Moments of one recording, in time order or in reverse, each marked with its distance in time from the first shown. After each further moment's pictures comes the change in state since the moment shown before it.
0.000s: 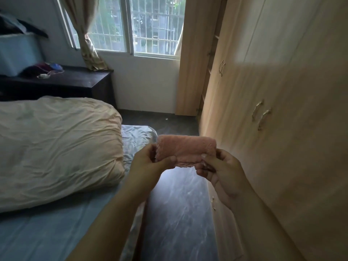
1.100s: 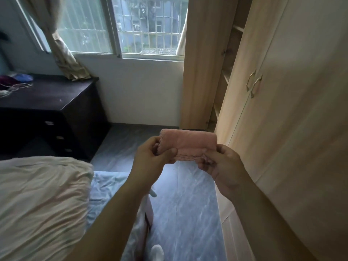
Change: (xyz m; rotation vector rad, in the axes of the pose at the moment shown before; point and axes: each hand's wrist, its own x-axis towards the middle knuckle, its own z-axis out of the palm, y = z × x) left_hand 0.599 -0.058 0.074 0.119 0.018 -0.020; right_hand 0.615 -0.055 0.047 -0.074 0.046 0.052
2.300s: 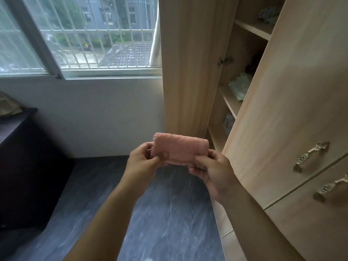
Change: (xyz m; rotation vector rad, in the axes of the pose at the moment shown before) left_hand 0.610 -0.038 0.114 -0.055 -0.103 -0.177; right_hand 0.586 -0.095 0.044 0.131 0.052 0.128
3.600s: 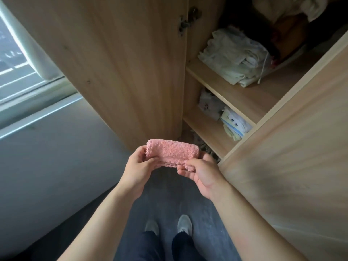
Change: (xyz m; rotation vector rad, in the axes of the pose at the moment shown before) left_hand 0.501 -0.076 0.068 0.145 -0.534 -0.338; right_hand 0.421 0.013 0.047 0.358 0.524 0.189
